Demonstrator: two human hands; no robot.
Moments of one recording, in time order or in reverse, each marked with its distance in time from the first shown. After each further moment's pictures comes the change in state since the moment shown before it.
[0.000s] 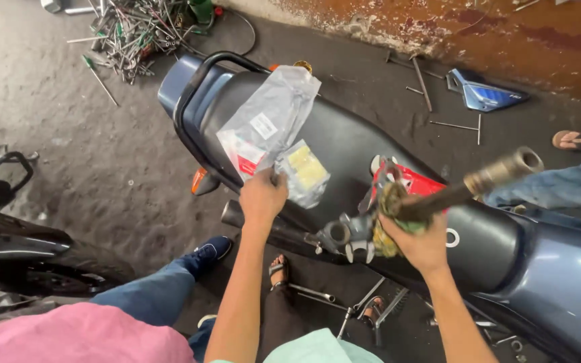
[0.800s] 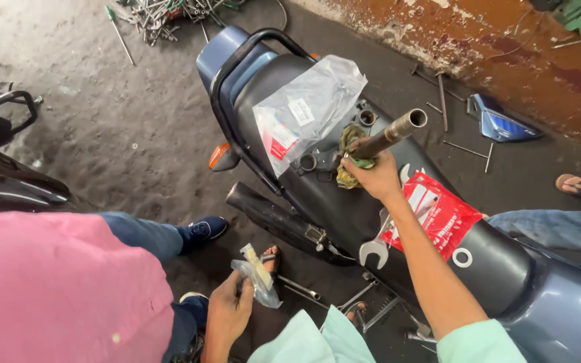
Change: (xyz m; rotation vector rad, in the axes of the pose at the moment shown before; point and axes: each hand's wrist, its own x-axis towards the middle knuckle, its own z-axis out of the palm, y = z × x) left_hand -0.206 -0.105 -0.088 -0.313 -0.103 -0.303; right_hand 0.112 0.037 0.138 -0.088 -0.381 -0.199
